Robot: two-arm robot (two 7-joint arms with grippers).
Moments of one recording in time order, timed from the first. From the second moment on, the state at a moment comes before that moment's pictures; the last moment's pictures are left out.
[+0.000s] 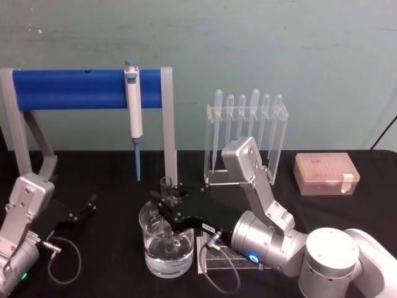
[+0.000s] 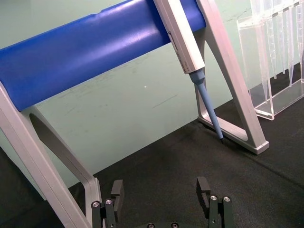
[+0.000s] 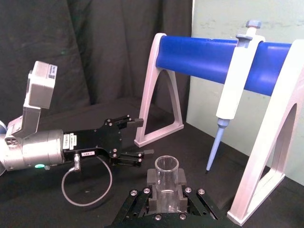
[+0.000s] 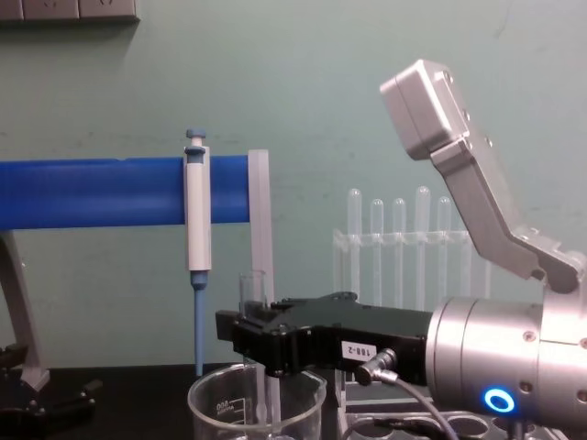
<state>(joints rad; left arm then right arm) -0.20 0.60 0.45 -1.41 -0.25 -0.12 0.03 0.35 0.29 -0.57 -1.52 0.34 0.13 0.42</state>
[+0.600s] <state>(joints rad) -0.20 0.60 0.45 -1.41 -0.25 -0.12 0.03 0.35 0.28 -0.56 -1.51 0.33 0.12 0.43</state>
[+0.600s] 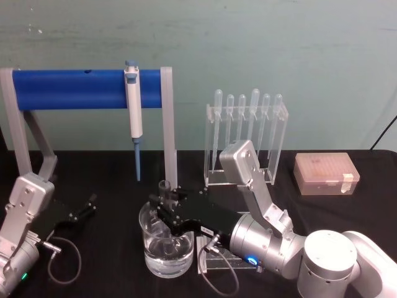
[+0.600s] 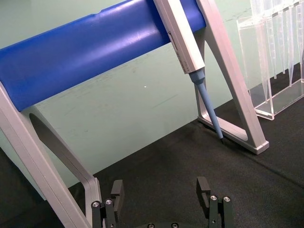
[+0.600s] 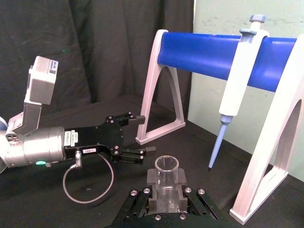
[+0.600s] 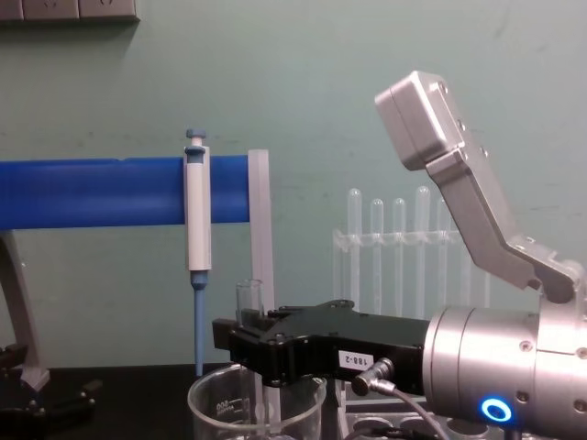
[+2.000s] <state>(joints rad) -0.20 0.60 0.45 -1.41 -0.25 -0.12 0.03 0.35 0.28 -0.57 -1.51 0.33 0.13 0.43</state>
